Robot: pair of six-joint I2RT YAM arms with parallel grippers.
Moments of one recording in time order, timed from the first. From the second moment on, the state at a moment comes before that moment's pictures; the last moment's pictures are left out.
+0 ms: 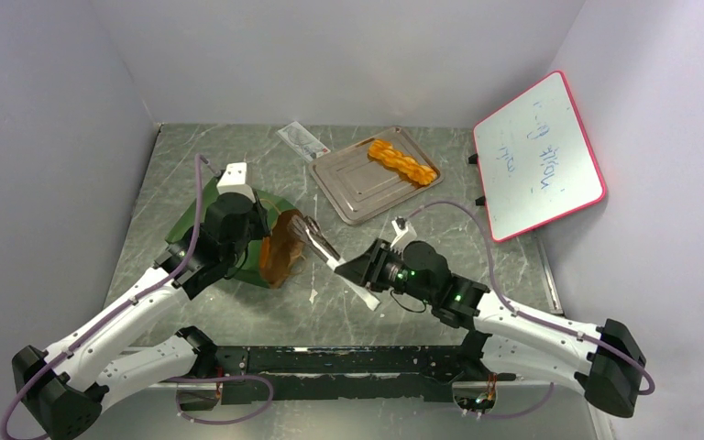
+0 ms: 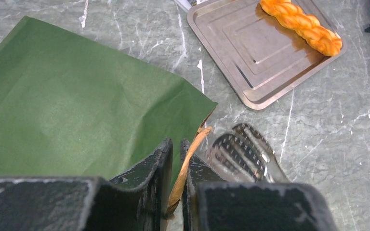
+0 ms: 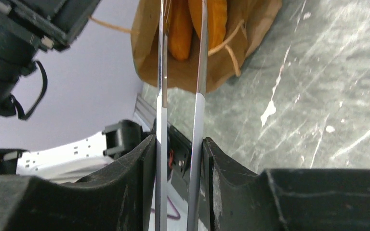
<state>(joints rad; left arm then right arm) -0.69 0.92 0.84 -0.37 -0.49 -0.47 0.97 0.90 0.49 0.13 0.02 1.07</state>
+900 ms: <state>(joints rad) -0.69 0.93 0.84 -0.37 -0.45 -0.45 1.08 1.29 0.48 0.33 -0.11 1.10</state>
